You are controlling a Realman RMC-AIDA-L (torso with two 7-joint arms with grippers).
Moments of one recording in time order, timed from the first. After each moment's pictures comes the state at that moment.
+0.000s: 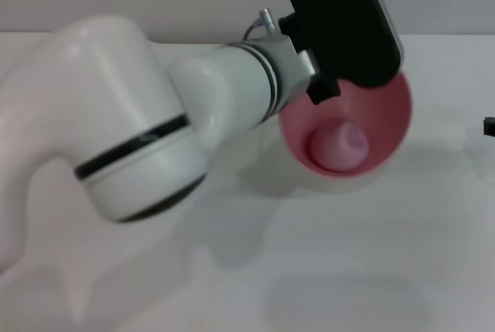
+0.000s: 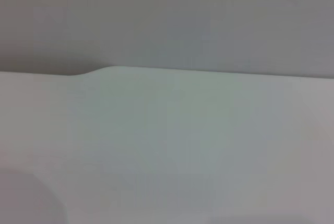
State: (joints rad) left arm -0.66 -2.08 2.22 1.50 0.07 -0.78 0.05; right arm 0.14 2.08 -1.56 -1.52 0.16 0.89 0.06
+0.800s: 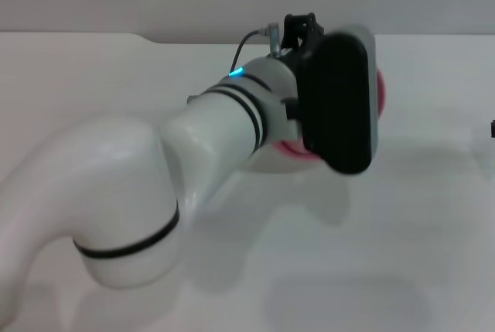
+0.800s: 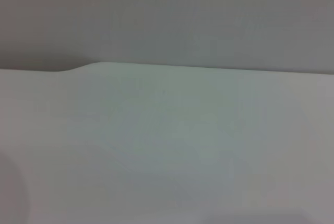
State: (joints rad) left arm -0.57 -2.08 2.35 1.37 0.52 -0.53 0.03; right arm 0.14 2.07 -1.55 -1.51 0.15 0.89 0.05
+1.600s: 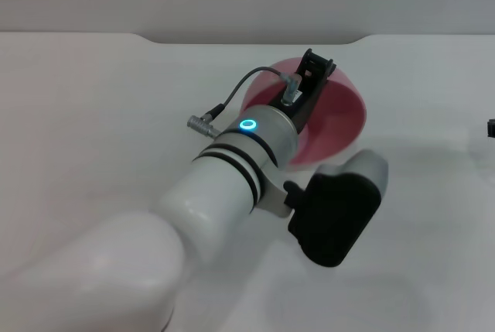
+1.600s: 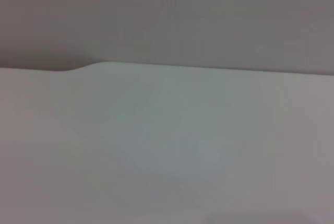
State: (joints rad) left arm -0.51 -2.08 2.54 1.30 1.01 -0.56 0.01; right arm 0.15 2.07 -1.55 -1.51 0.15 0.89 0.05
